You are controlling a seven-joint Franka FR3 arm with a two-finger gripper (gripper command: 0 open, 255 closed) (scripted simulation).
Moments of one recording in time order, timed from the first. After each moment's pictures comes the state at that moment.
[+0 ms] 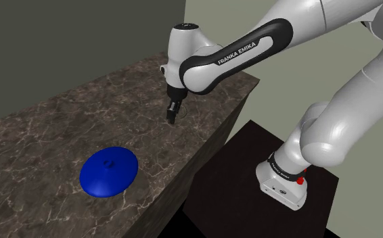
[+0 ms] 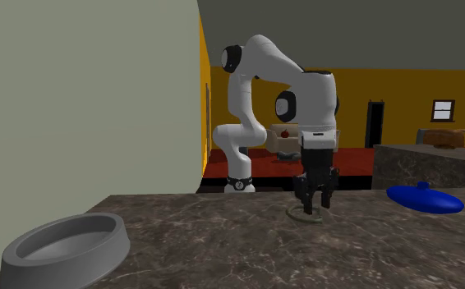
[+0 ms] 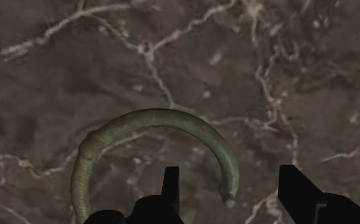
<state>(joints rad) 0.20 -0.07 0.22 -2.40 0.10 2.35 -0.17</state>
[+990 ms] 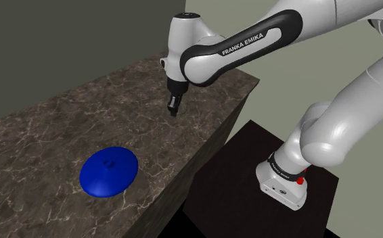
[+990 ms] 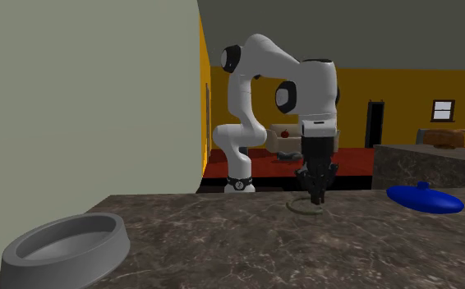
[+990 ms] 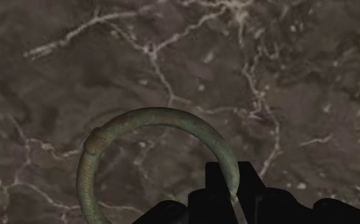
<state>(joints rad) 0.20 -0.11 0.22 -2.37 0.11 2.28 -0.17</state>
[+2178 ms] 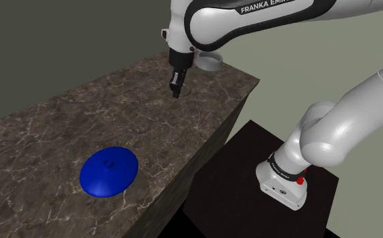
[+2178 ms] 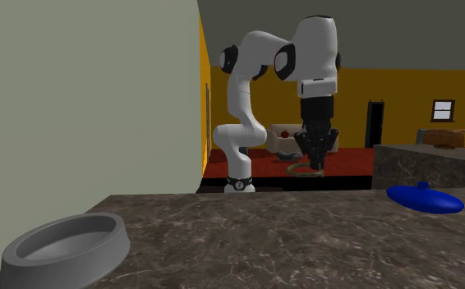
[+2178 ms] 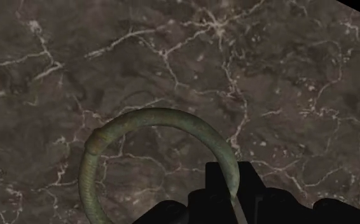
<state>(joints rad) 0.20 -0.21 0.20 -2.23 0.11 2.04 -0.18</state>
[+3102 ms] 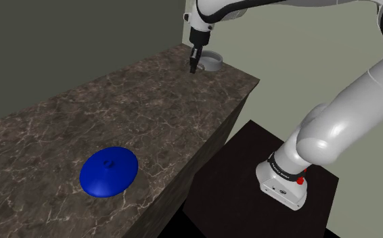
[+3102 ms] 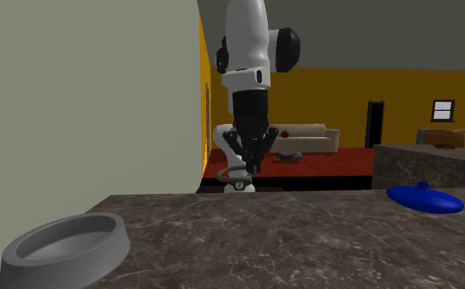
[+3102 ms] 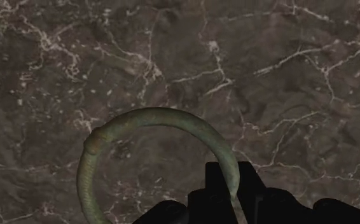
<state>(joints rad) 0.05 -0.12 0.01 -2.12 0.07 1.99 -0.49</state>
